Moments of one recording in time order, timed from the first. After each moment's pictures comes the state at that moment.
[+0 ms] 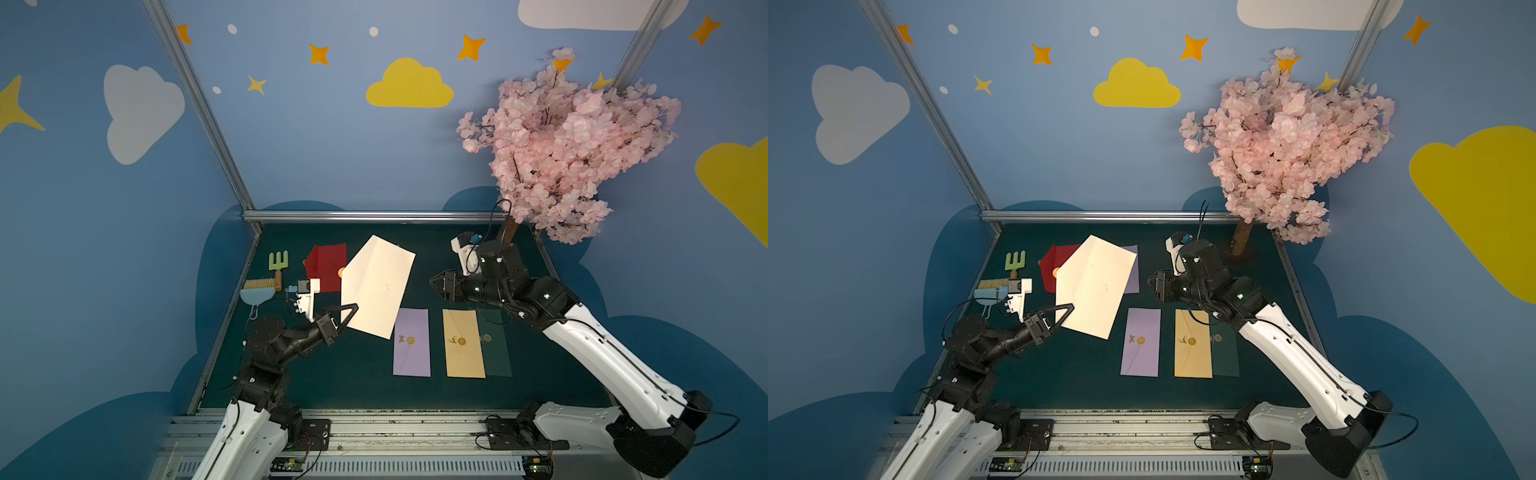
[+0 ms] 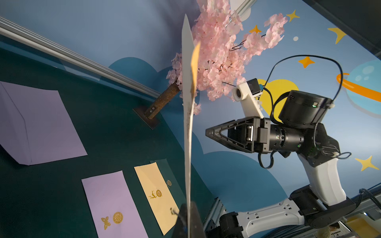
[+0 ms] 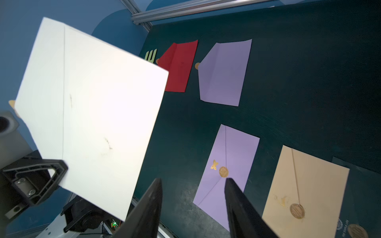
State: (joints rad) left arm -0.26 0.61 0.51 0.06 0.68 -0.80; right arm 0.74 1.20 1.36 -0.81 -0.08 0.51
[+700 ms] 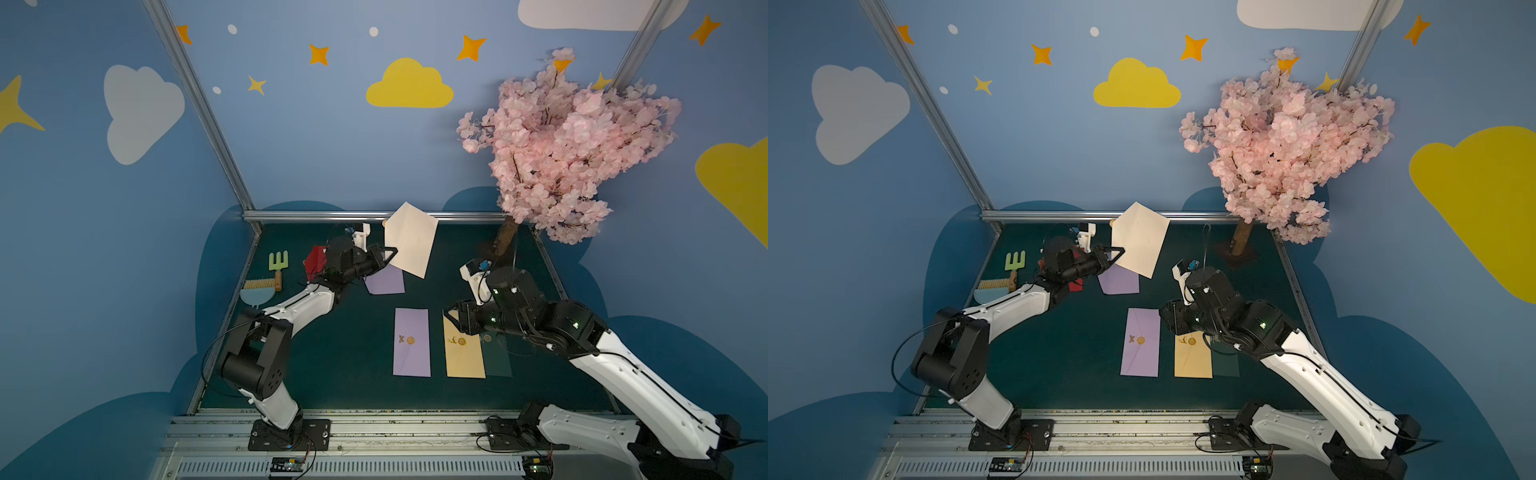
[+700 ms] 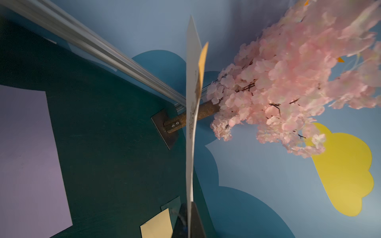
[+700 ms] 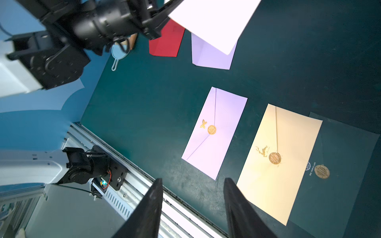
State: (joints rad) left arm -0.39 1.73 1.08 0.46 0.52 -0.97; right arm 0.88 1.05 1.30 -1.01 0.00 0.53
